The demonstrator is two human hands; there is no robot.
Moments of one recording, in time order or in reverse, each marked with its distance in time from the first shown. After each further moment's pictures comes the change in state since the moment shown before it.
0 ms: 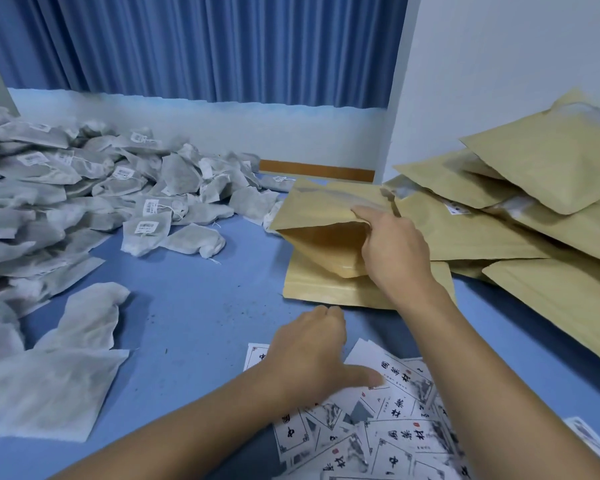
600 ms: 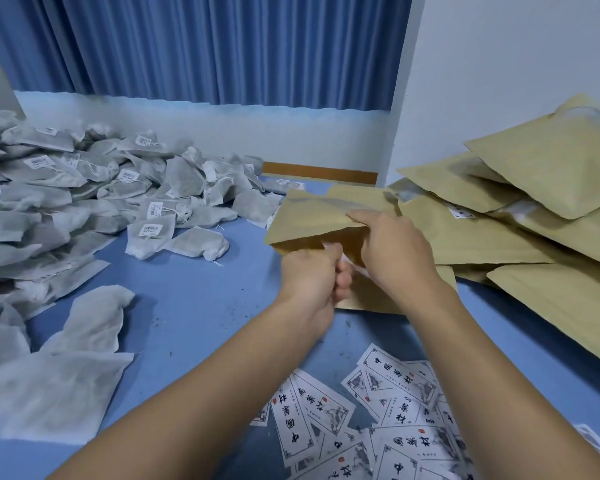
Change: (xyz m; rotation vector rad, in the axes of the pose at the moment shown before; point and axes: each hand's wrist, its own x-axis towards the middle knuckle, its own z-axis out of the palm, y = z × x) left_hand 0.048 0.027 -0.052 -1.600 0.277 -0.419; right_hand 0.001 -0.010 -0.011 -0.015 -0.067 -0.062
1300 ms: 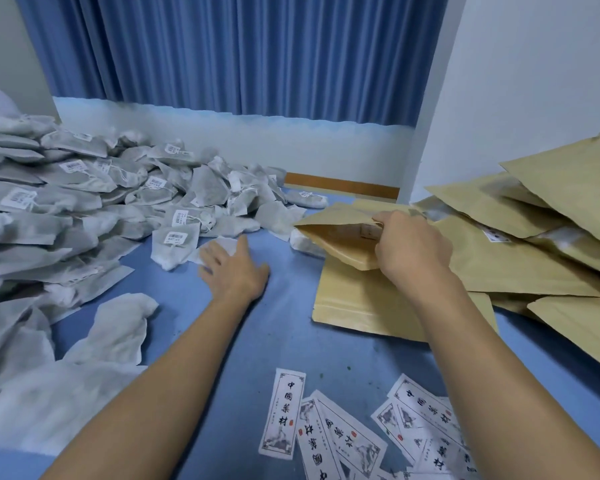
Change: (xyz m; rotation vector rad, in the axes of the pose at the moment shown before) left_hand 0.124 0.026 -0.134 1.387 0.531 0.208; right_hand 0.040 -0.025 0.006 -0.219 -0.075 0.109
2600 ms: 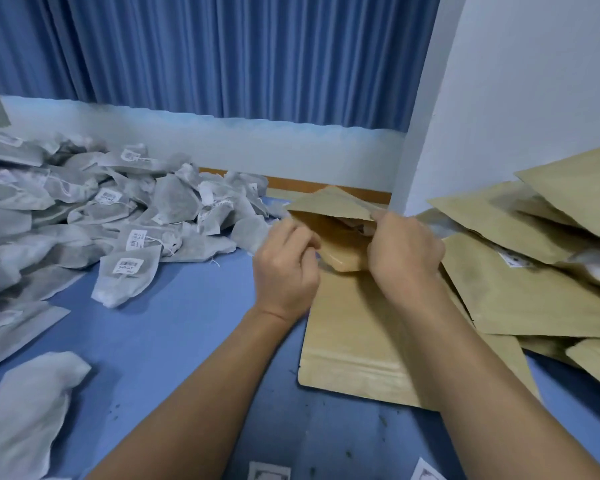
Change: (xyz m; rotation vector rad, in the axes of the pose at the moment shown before) left_hand 0.022 0.086 0.044 -0.730 0.696 0.948; right_hand 0.076 -0.006 0.045 -0.065 0.142 0.088
